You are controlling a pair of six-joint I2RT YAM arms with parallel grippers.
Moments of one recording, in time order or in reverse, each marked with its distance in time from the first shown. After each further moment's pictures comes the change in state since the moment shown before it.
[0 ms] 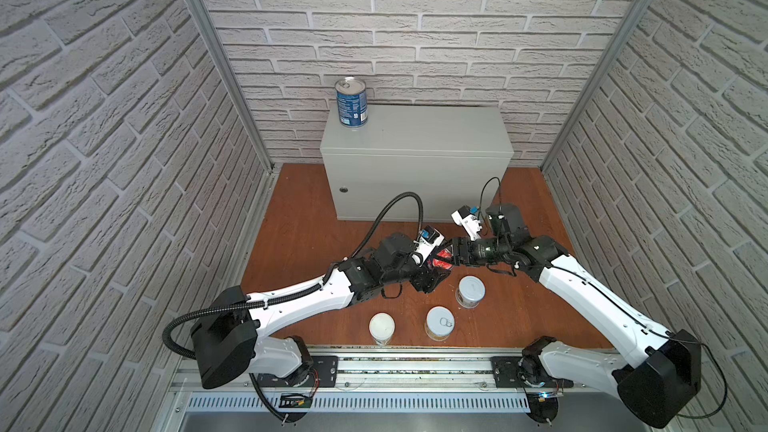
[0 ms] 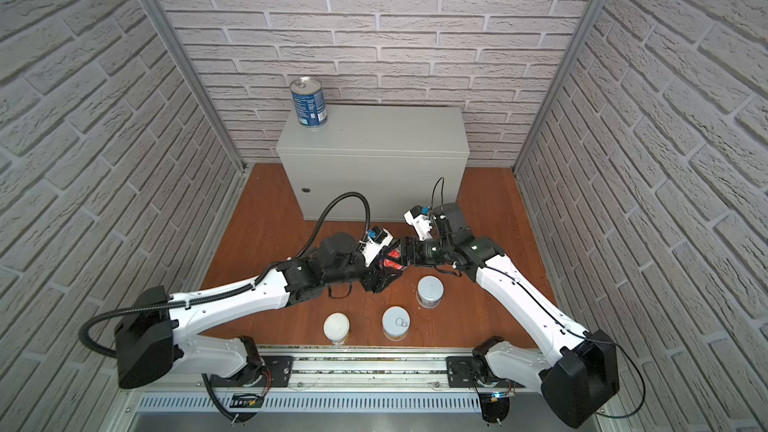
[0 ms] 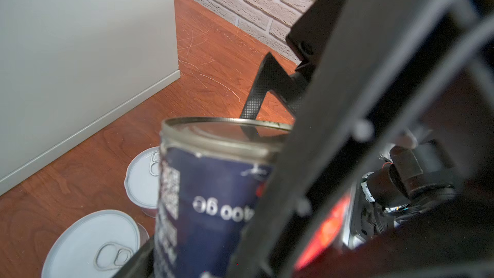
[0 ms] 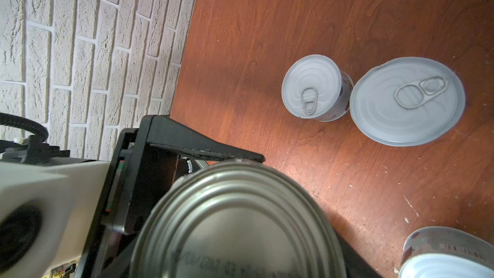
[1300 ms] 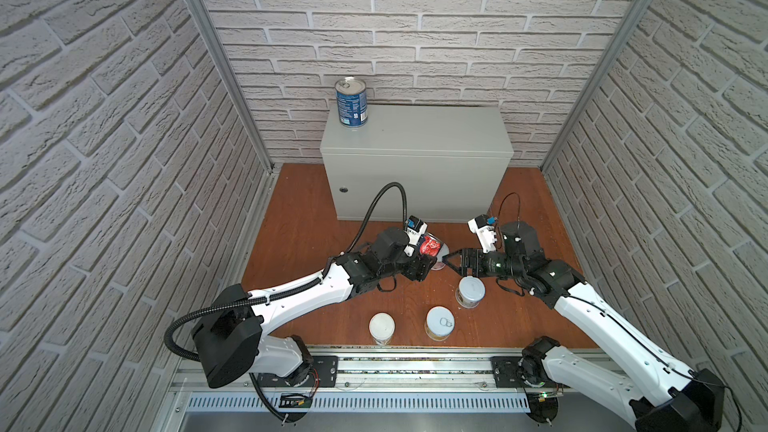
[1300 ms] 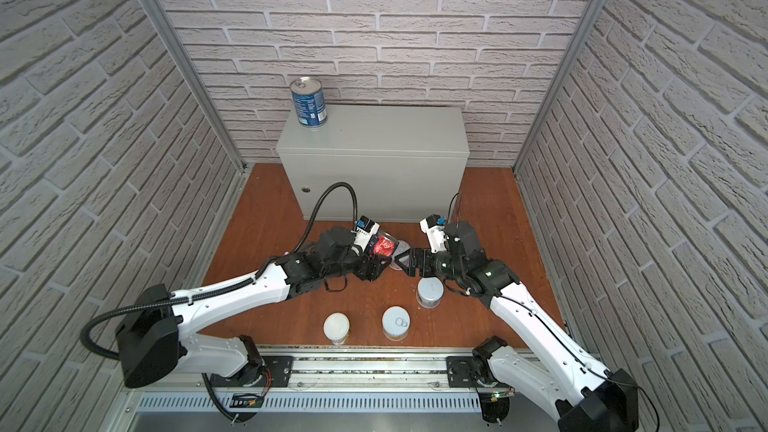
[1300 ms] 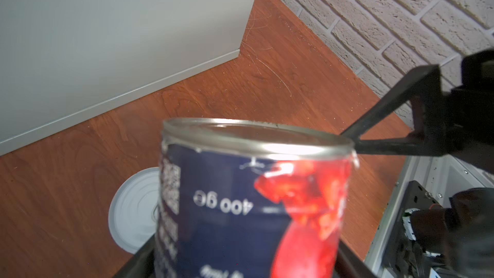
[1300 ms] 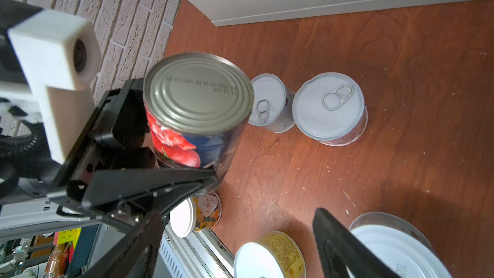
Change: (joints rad) left arm 0.079 0.014 0.016 -0.100 -0.111 -0.124; right arm 0.000 -0.231 -0.201 0.074 0.209 -0.023
